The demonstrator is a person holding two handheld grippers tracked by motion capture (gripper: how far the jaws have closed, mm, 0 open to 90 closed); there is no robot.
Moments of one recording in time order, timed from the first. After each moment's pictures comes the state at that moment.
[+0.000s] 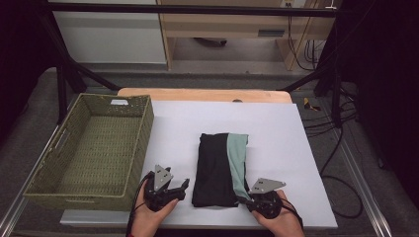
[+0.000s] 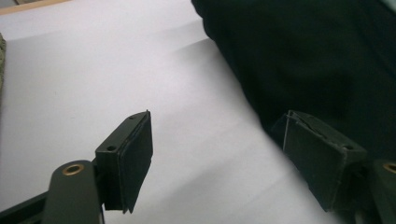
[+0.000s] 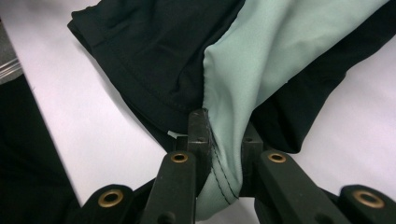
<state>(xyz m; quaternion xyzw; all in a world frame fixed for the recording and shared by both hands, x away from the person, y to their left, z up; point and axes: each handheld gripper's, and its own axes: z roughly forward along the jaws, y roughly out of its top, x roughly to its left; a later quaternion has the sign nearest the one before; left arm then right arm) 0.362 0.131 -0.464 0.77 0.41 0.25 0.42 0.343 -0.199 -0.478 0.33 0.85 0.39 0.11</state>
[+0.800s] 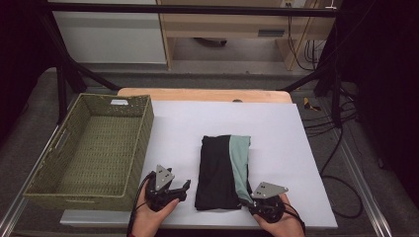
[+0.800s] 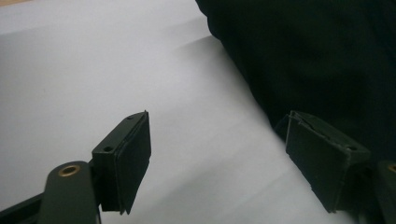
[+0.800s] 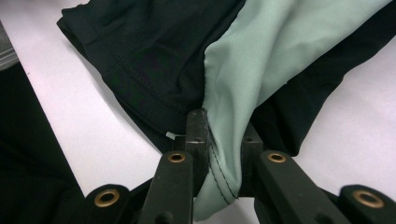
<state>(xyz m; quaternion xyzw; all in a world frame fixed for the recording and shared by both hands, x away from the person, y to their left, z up) 0.363 0.129 -0.464 0.77 0.41 0.23 0.42 0.335 -0.200 -0.480 0.32 0.85 0.39 0.13</state>
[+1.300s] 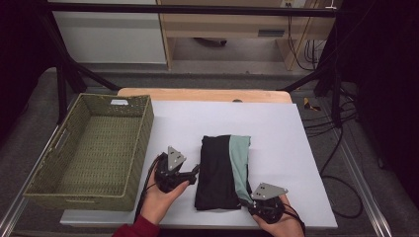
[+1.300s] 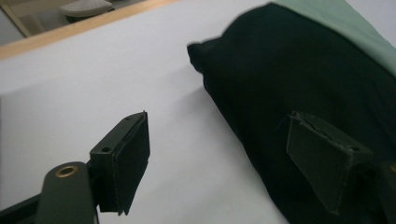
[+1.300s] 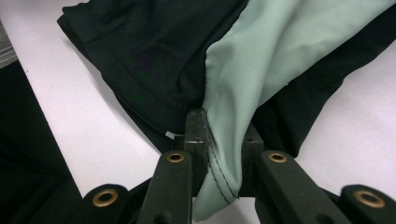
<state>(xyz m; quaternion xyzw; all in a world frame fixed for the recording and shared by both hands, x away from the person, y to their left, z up) 0.404 0.097 -0.418 0.79 0.39 0.25 0.40 0.334 -0.199 -0.481 0.31 0.86 0.39 0.14</state>
